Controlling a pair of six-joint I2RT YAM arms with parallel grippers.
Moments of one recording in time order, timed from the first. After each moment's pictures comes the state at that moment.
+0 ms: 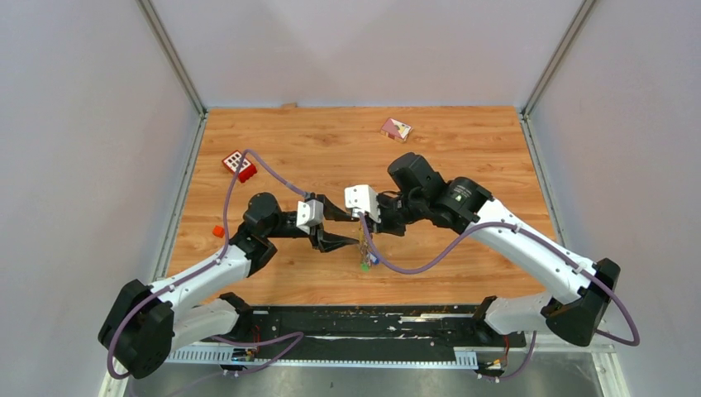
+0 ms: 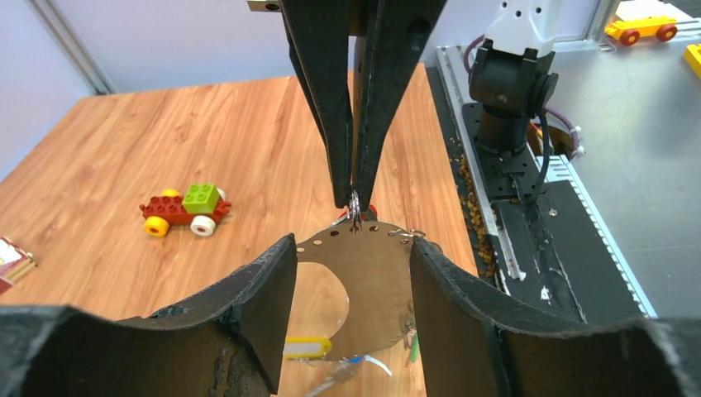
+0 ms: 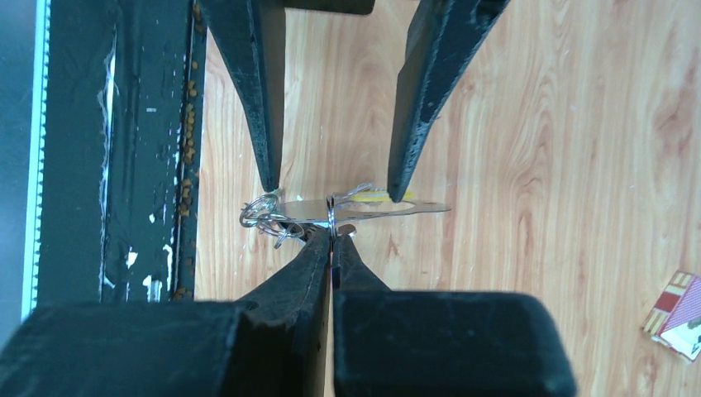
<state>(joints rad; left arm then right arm) -0.61 1.06 0.49 0.66 0.96 0.05 0.87 1.29 1.35 -0.84 -0.46 -0.68</state>
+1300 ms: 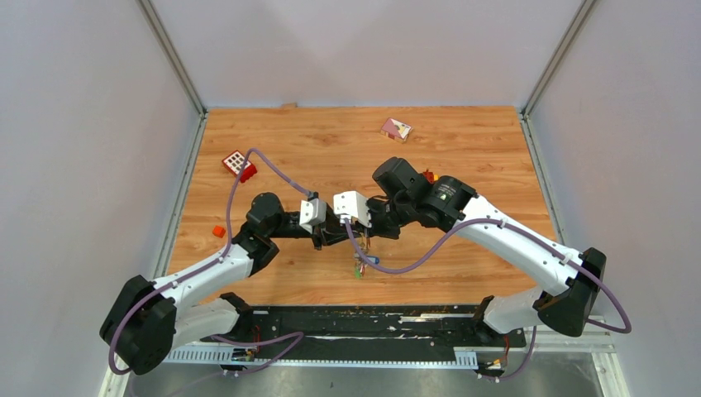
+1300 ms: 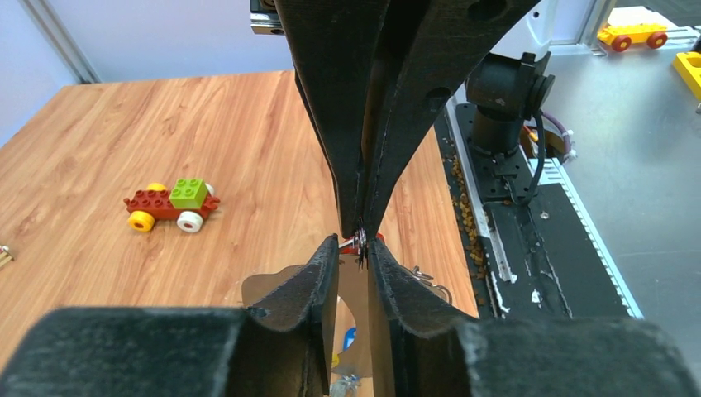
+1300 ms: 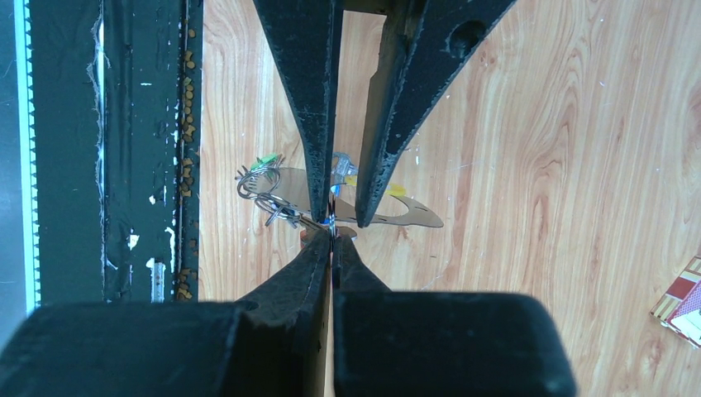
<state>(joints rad) -0.63 1.08 0.49 0.66 0.94 0.03 0.93 1.38 1.40 -0.92 -0.36 -0.67</state>
